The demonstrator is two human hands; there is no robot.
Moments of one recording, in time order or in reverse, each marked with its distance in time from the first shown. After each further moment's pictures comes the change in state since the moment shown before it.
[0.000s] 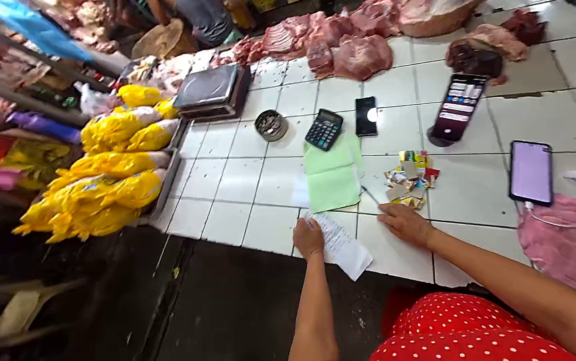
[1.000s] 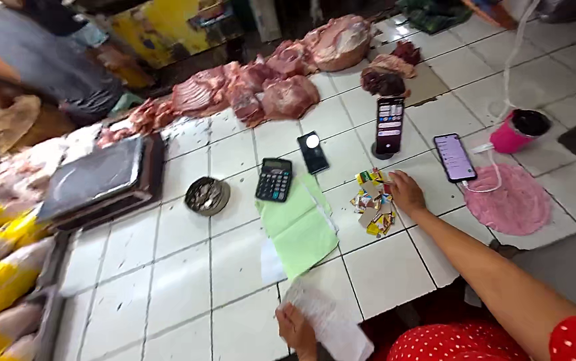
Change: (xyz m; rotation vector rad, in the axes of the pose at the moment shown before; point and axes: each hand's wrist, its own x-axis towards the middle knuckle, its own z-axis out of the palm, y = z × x) left_hand -0.006 -0.035 -0.010 -0.603 0.047 0.299; right_hand 0.010 0.069 -0.067 0.015 0.512 0.992
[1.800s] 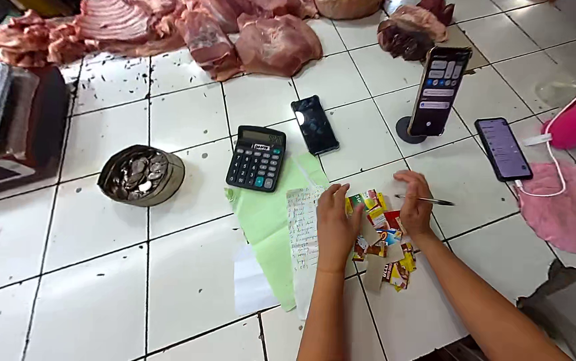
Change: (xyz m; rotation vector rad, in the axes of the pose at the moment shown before) left_hand 0.125 0.094 0.162 -0.122 -0.560 0.573; right_hand -0.017 -0.052 0.090 0.406 0.558 -0.305
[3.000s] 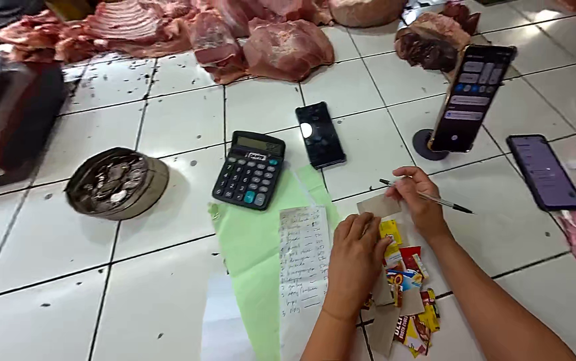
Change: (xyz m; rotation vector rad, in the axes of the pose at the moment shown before) left_hand -0.002 -0.003 0.034 0.095 -0.052 0.255; right_hand 0.056 0.009 0.022 0.477 -0.249 0.294
